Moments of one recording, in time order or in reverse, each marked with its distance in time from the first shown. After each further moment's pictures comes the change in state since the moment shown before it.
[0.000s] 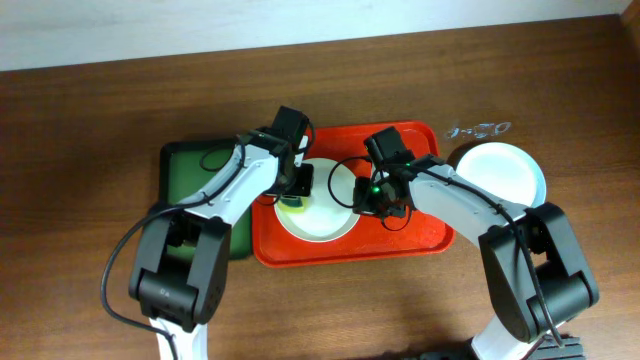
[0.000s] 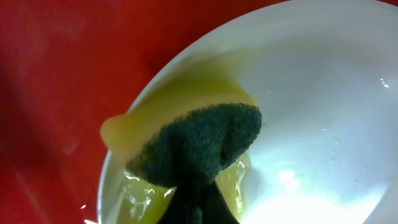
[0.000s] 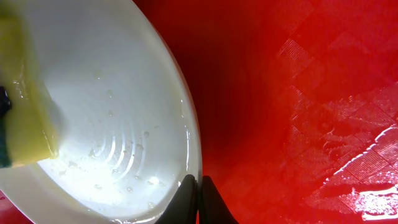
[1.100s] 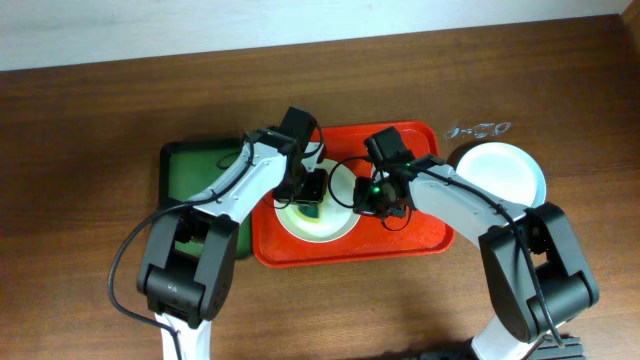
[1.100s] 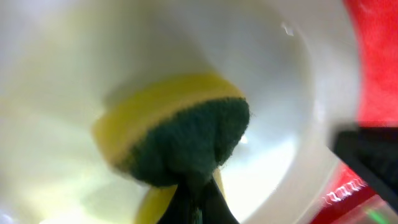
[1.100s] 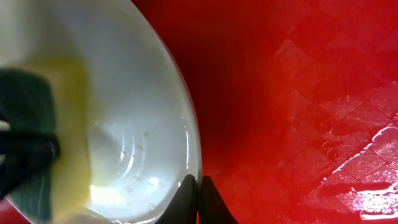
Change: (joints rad) left arm -0.027 0.030 0.059 -0.099 0.236 0.024; right arm 0.000 0.000 0.000 -0.001 0.003 0.001
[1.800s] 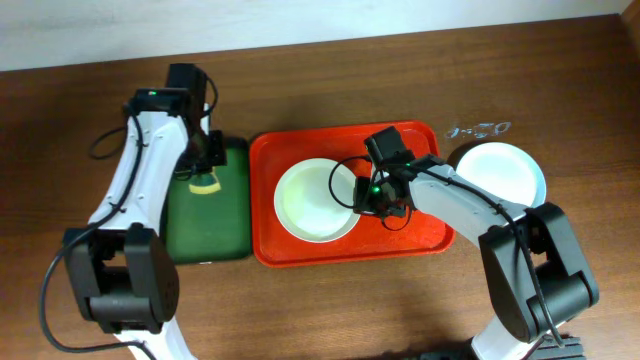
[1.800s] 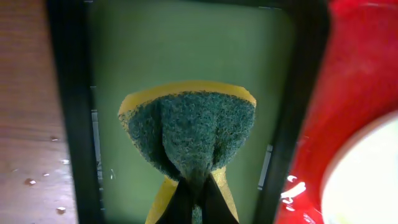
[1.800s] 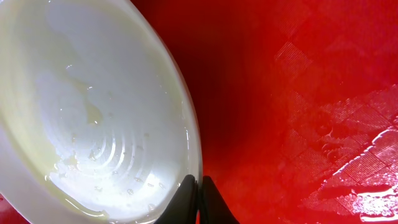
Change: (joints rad) left arm 0.366 -0.112 0.197 -0.321 -0.410 0.000; right arm 0.000 0.000 0.000 0.005 0.001 -0.004
